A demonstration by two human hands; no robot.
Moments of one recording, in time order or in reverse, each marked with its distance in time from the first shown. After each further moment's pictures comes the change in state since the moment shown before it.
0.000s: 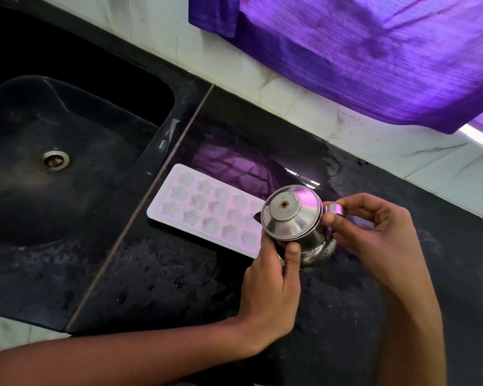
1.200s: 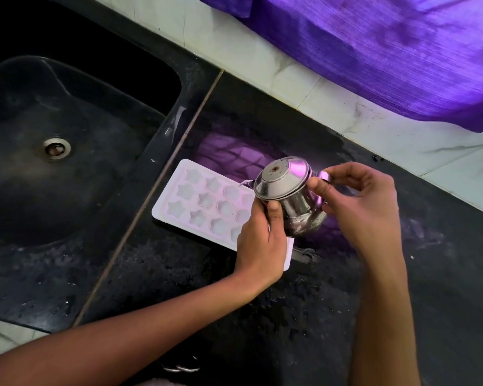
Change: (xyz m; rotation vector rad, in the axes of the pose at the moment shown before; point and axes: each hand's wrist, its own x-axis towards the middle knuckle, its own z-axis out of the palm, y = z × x) left_hand 0.059 0.001 -0.021 -0.104 0.051 -0.129; right_hand 0.047 -0.013 0.042 -0.089 0.133 -0.007
